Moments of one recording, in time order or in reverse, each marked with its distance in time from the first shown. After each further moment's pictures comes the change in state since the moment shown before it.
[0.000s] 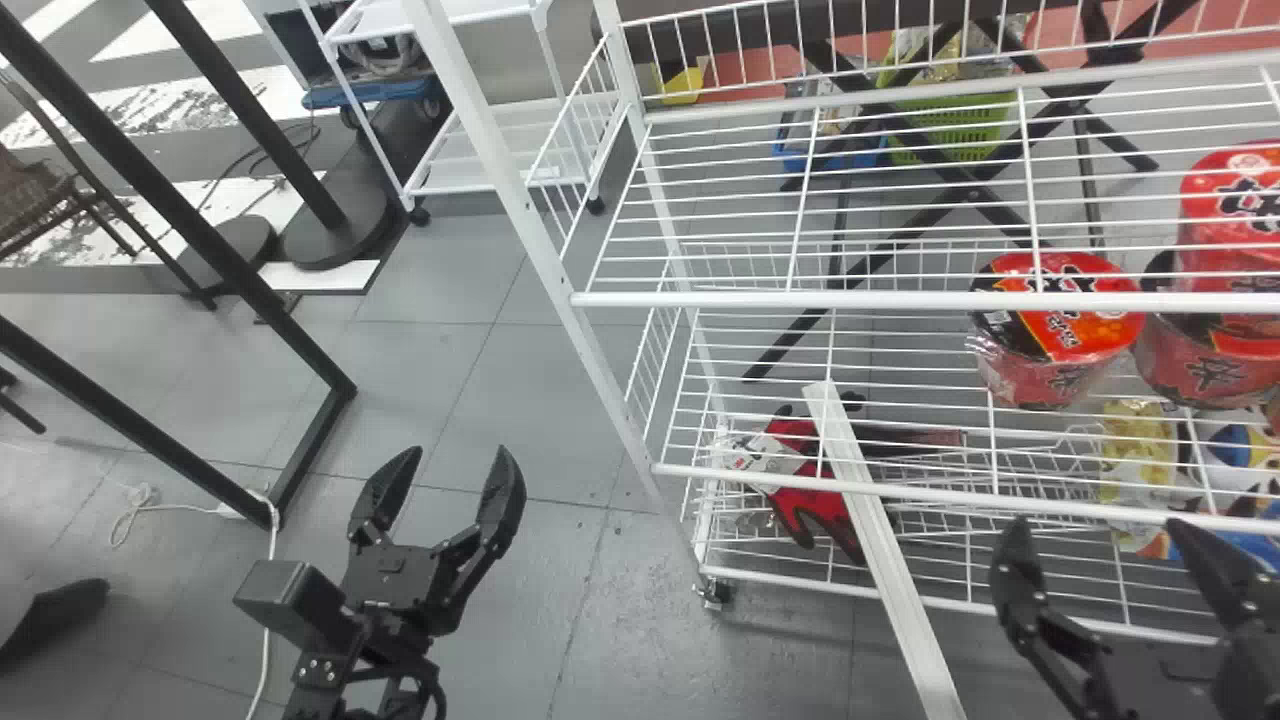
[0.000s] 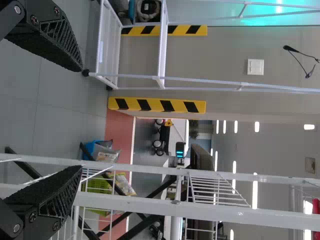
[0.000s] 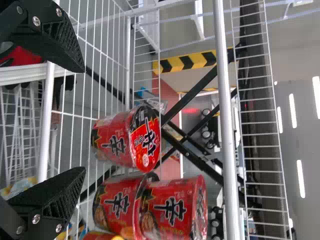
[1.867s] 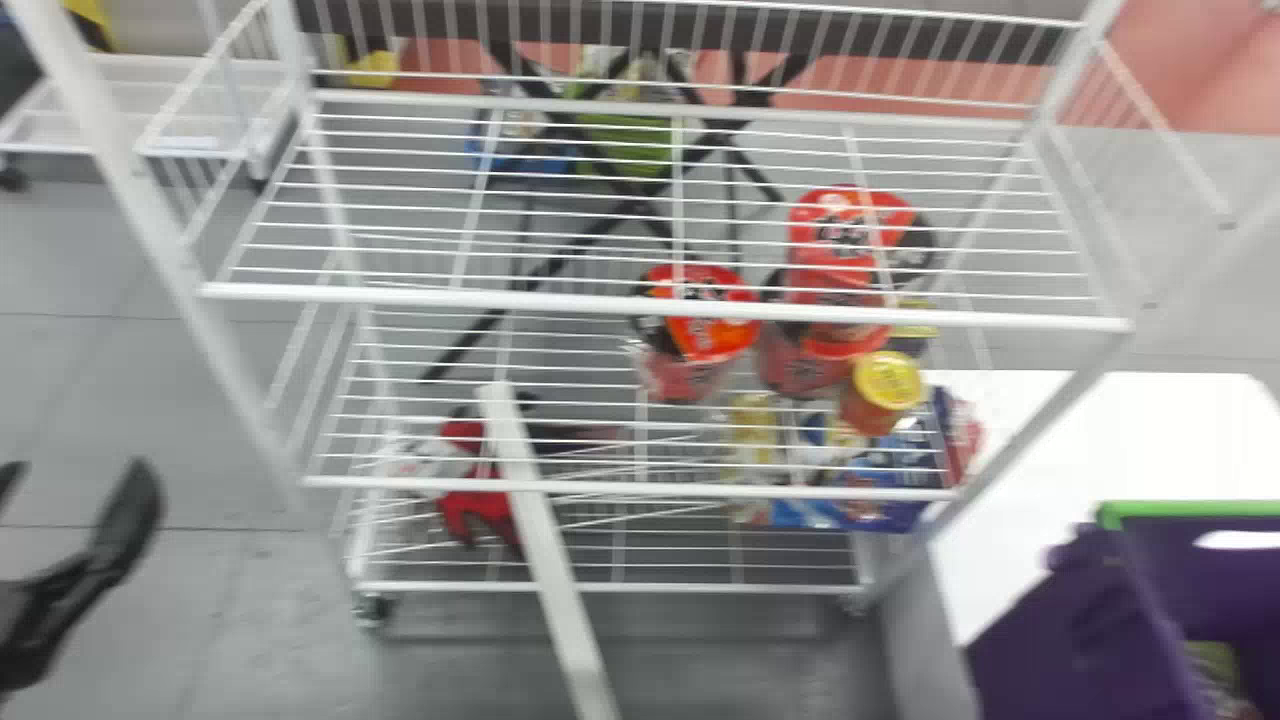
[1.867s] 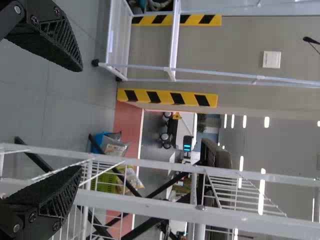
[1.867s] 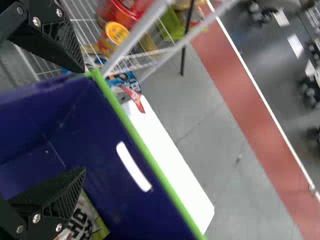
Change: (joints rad) left arm -0.094 0.050 -0.069 0.126 0.019 0.000 -0.001; right arm -0.329 0.020 -1.501 -0.476 -0.585 1.548 0.626
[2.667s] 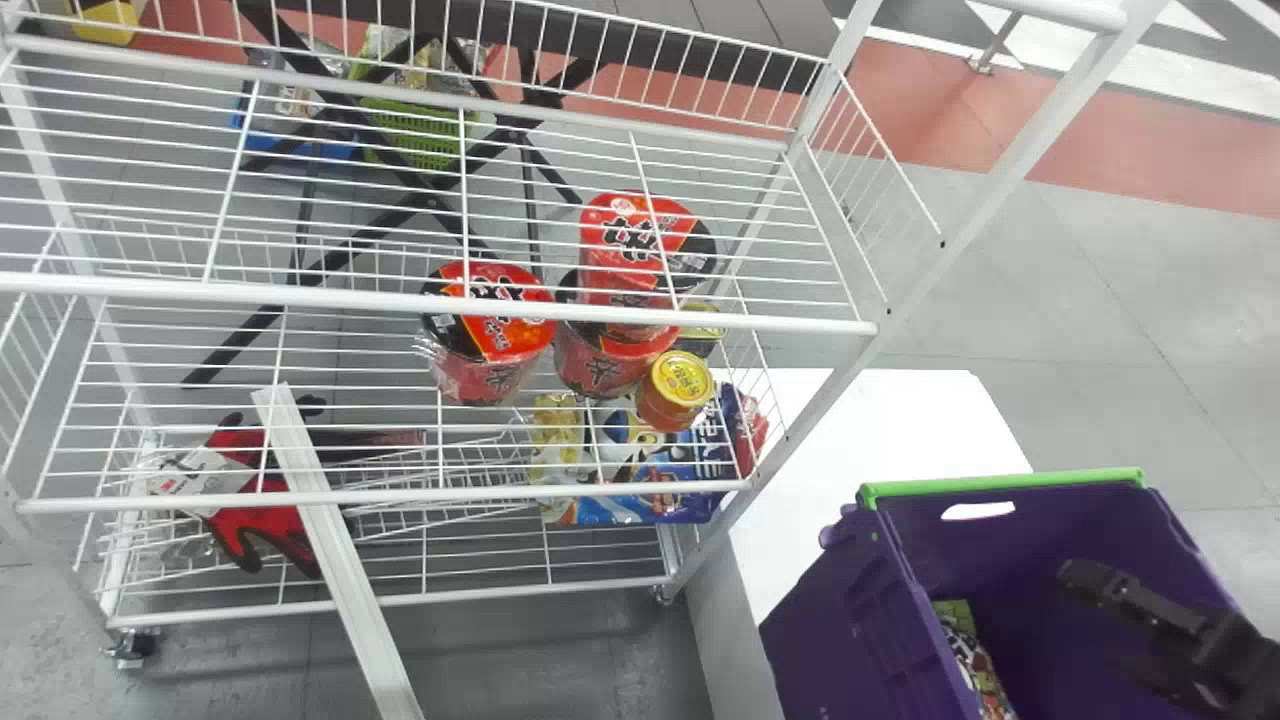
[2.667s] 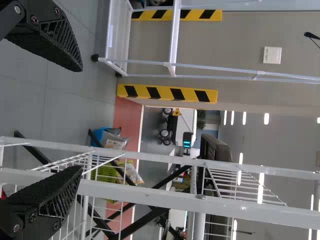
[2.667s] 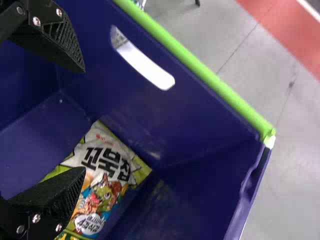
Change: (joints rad) left arm 0.000 -0.004 -0.010 -0.005 -0.004 0.000 0.000; right arm -0.188 -0.297 0.078 0.650 0.189 0.002 -0.070
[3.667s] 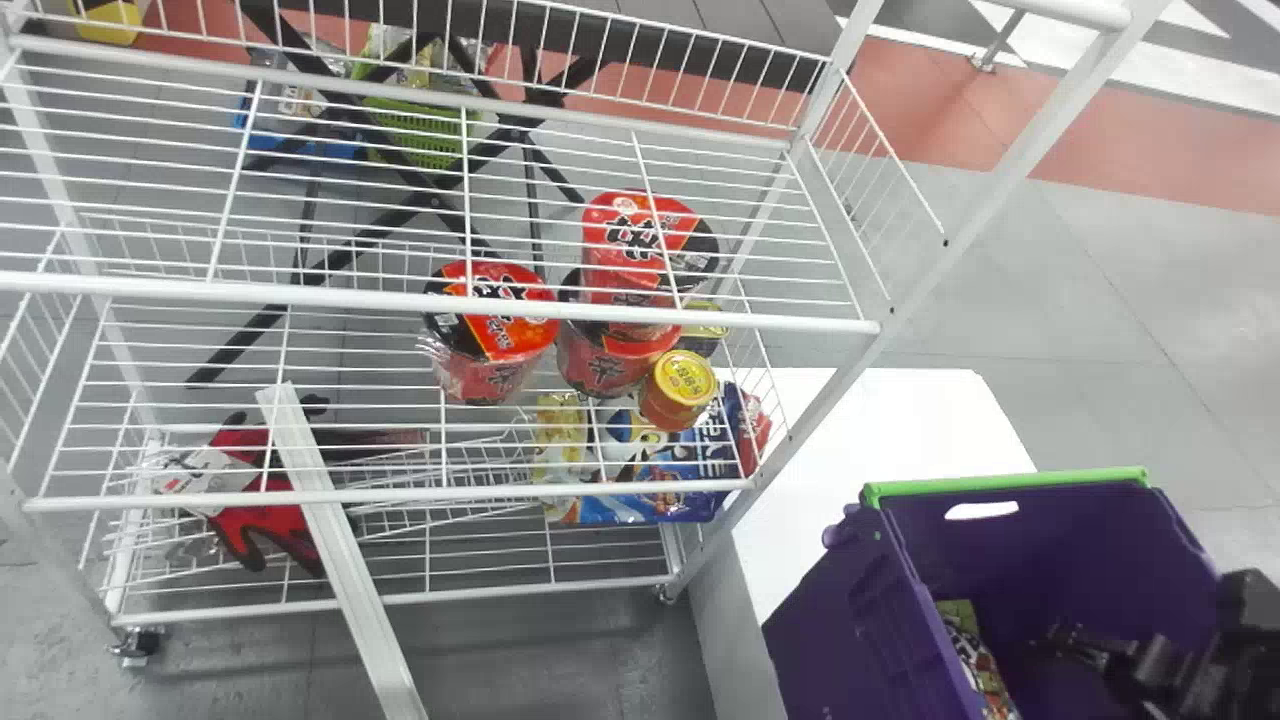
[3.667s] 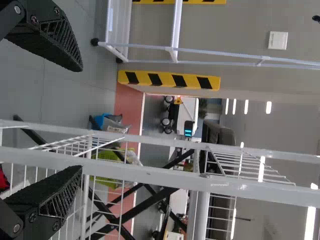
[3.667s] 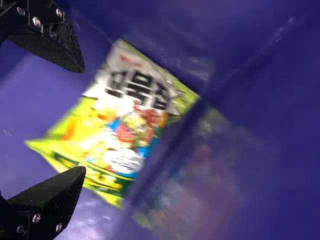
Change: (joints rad) left arm -0.034 0.017 -0.054 0.014 -0.002 0.015 0.000; right arm -0.185 -0.228 0.205 0.682 0.191 -0.194 -0.089
